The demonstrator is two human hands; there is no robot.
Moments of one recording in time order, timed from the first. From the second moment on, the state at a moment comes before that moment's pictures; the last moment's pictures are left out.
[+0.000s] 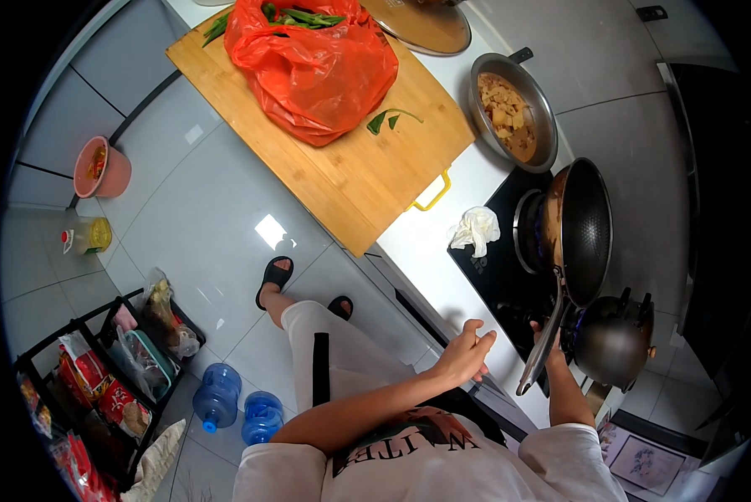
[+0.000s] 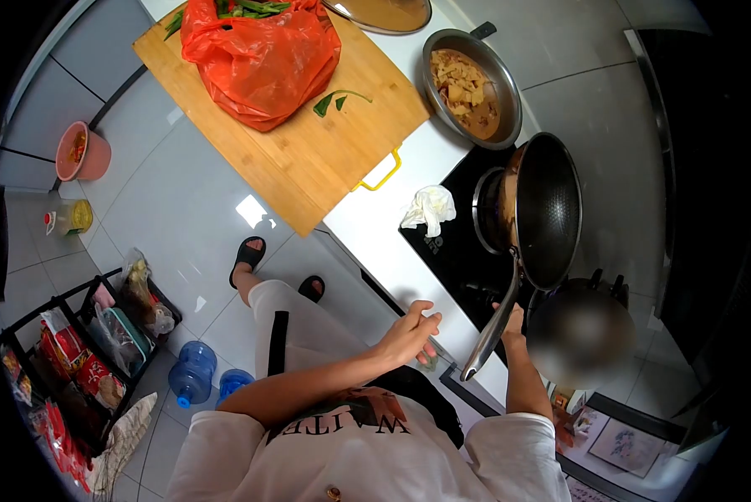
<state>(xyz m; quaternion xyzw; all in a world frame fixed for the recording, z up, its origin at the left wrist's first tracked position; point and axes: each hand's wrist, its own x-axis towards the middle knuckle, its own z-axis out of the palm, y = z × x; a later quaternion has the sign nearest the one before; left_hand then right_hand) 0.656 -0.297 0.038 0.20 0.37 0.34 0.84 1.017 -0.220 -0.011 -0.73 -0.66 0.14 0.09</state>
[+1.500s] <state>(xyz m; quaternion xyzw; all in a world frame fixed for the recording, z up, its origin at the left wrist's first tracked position) 0.457 -0.273 0.071 0.30 0.50 0.29 0.76 0.709 -0.176 0.217 -0.57 -0.62 0.25 0.47</state>
